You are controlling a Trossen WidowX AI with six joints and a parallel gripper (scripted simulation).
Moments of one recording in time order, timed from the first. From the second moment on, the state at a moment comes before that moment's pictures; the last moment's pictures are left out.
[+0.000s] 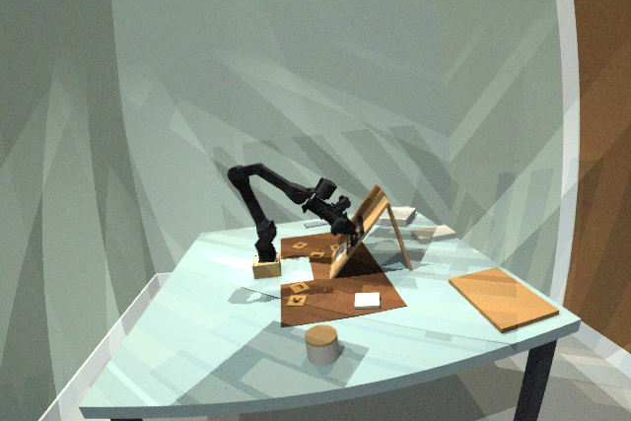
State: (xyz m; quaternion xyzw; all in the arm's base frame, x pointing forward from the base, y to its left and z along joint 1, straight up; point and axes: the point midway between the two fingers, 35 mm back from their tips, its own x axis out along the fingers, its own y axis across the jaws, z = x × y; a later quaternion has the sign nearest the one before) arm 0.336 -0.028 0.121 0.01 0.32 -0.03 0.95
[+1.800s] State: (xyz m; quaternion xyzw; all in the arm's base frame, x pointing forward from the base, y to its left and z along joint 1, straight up) arm 0.327 -0.011 0.130 0.01 0.32 -0.03 0.95
